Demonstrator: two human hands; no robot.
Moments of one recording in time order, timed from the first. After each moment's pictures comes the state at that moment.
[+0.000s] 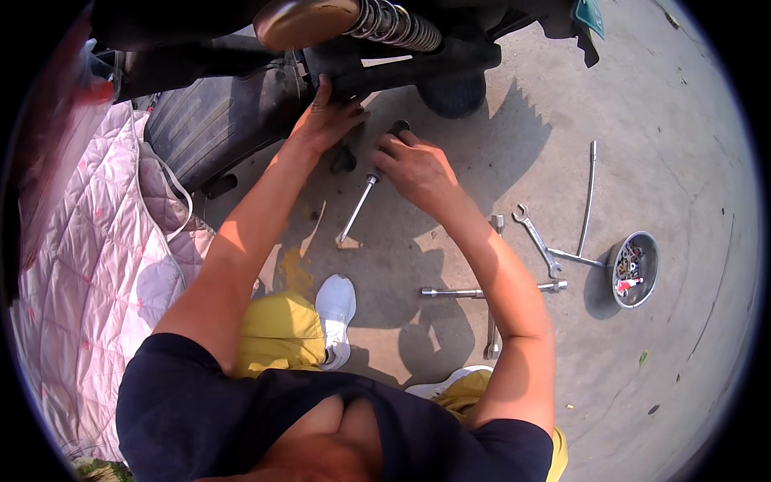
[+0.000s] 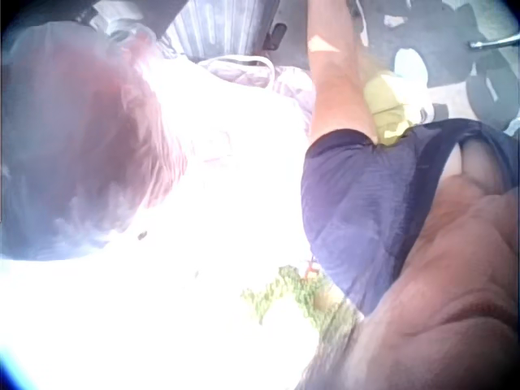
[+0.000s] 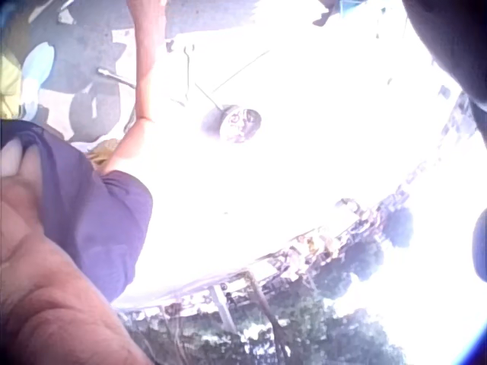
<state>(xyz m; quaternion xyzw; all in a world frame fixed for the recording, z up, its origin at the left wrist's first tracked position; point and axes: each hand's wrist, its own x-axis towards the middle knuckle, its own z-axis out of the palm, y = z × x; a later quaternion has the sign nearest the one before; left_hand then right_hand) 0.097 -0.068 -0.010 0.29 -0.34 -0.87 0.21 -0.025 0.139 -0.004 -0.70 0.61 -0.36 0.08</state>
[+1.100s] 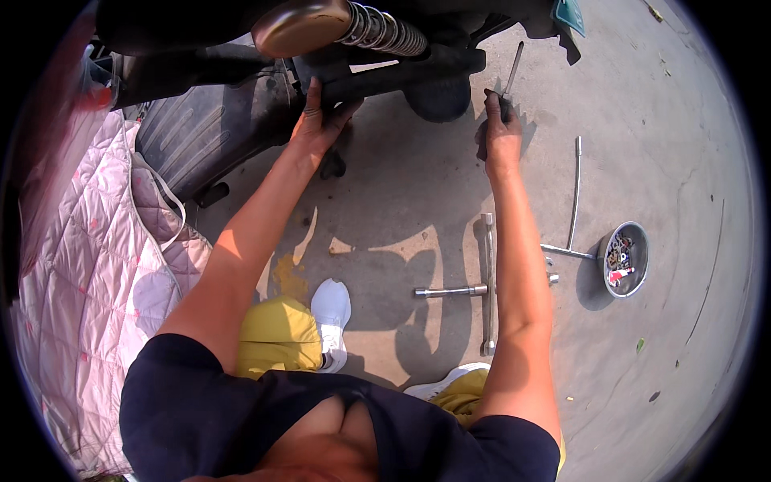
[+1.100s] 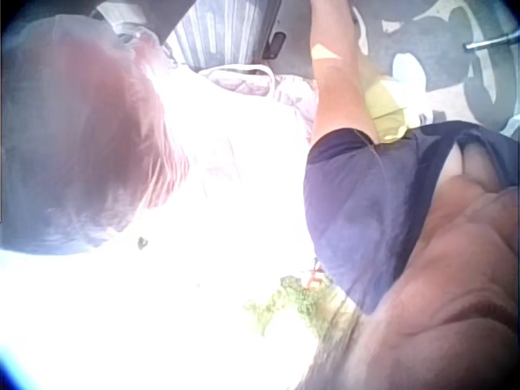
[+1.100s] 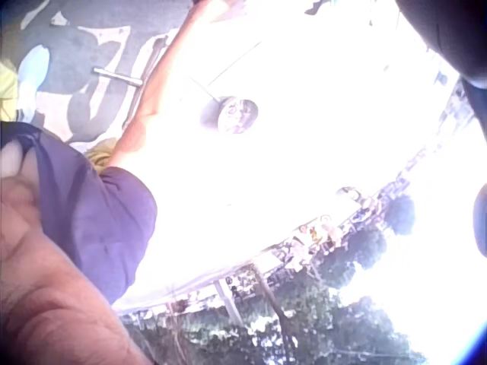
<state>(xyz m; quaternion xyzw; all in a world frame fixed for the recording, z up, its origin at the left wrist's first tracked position) 0.079 -0.050 0.005 0.27 -0.32 -0.85 0.32 -0.125 0.155 -0.028 -0.11 0.63 -0.70 0.32</state>
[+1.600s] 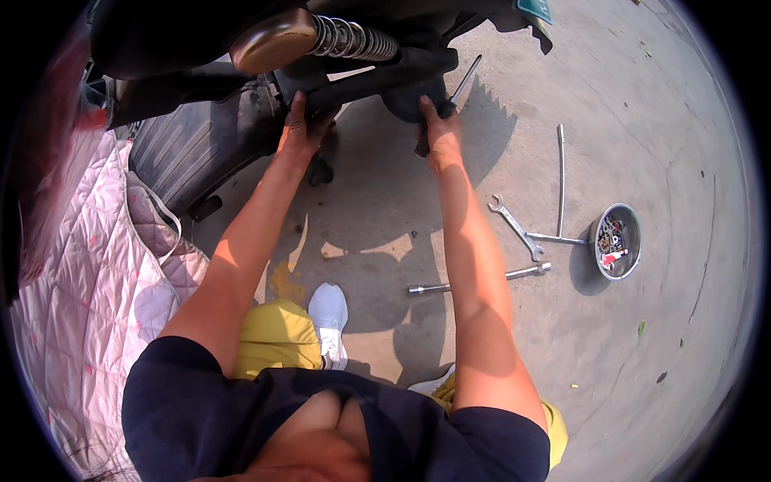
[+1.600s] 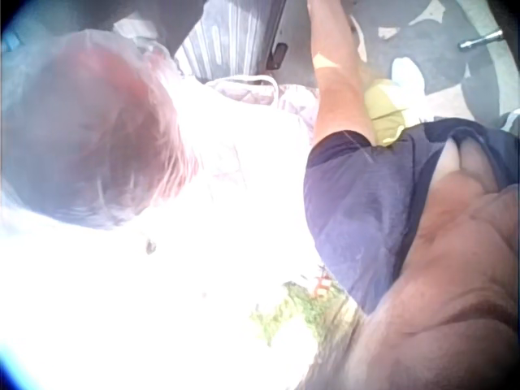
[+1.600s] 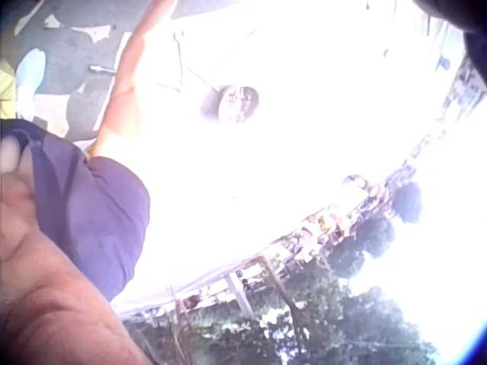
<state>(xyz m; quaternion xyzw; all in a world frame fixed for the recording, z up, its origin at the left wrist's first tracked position) 0.083 -0.056 -0.010 0.27 -0.43 -0.79 0.34 -0.085 0.115 -0.049 -0.04 0.51 -0.77 0.37</state>
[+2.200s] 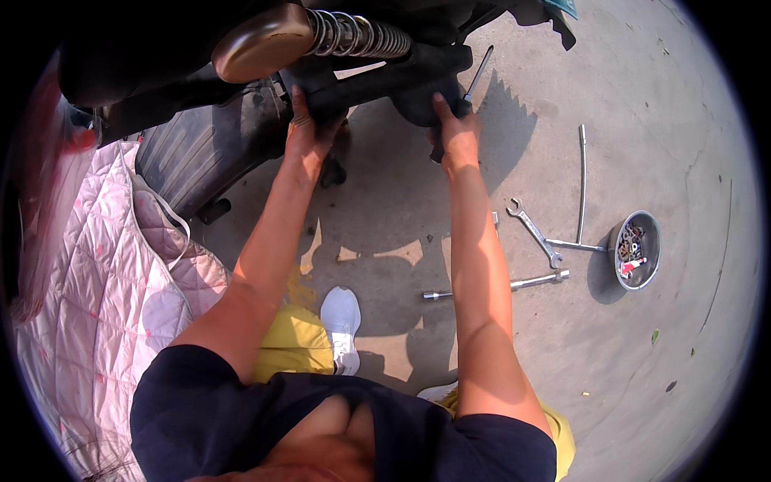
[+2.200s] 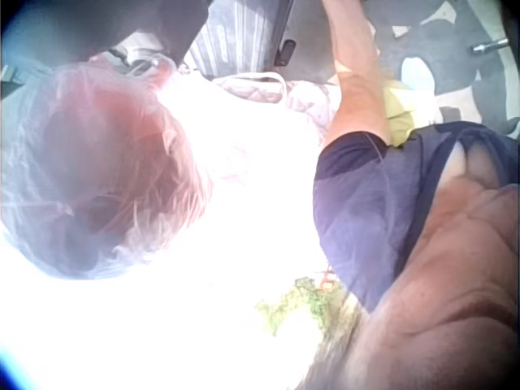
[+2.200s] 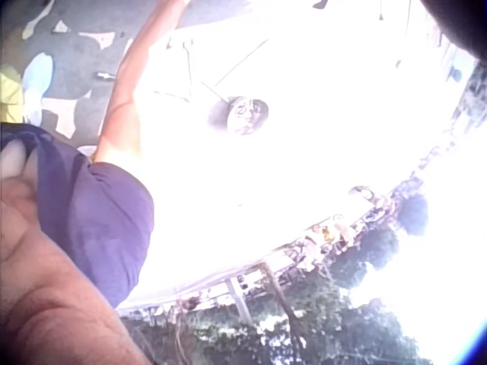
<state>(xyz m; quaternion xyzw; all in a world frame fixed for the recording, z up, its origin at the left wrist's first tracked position) 0.079 -0.053 -0.003 0.35 -0.36 -0.78 0.37 -0.083 0.110 -0.035 0.01 0.57 -0.73 0.36</state>
